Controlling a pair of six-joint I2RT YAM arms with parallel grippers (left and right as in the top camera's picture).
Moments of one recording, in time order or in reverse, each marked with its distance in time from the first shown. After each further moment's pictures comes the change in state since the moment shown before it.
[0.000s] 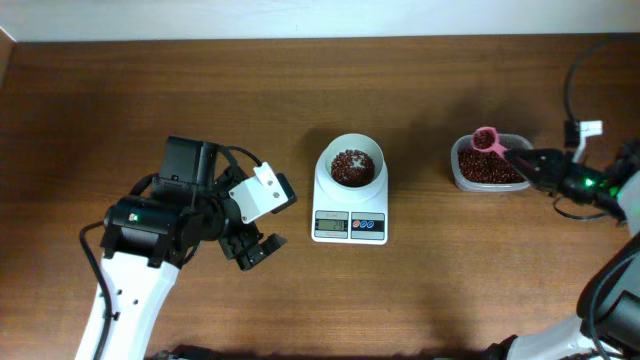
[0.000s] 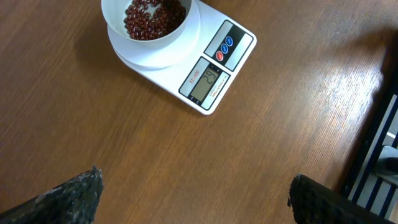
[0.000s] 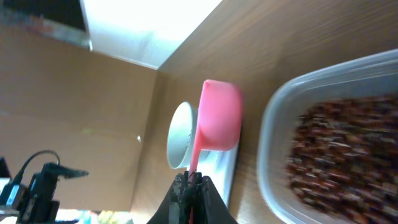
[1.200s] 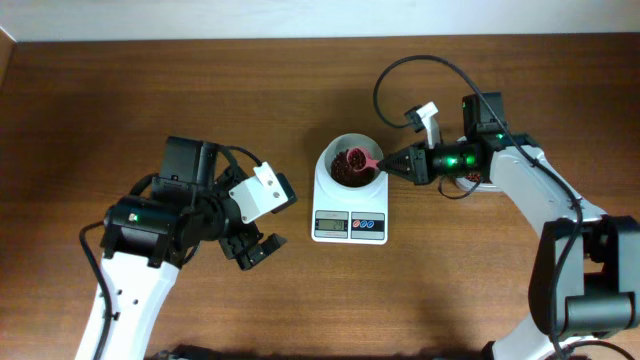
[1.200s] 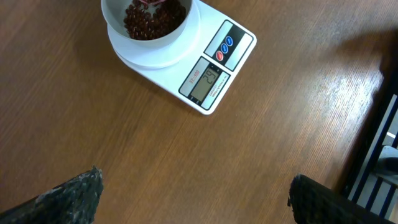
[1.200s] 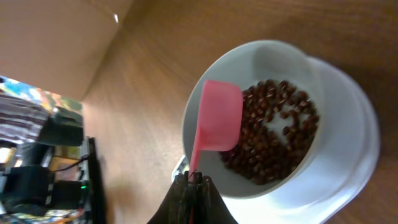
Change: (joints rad) left arm 0.000 0.000 0.000 0.000 0.000 0.000; right arm 0.631 0.000 -0.002 0.294 0.250 0.058
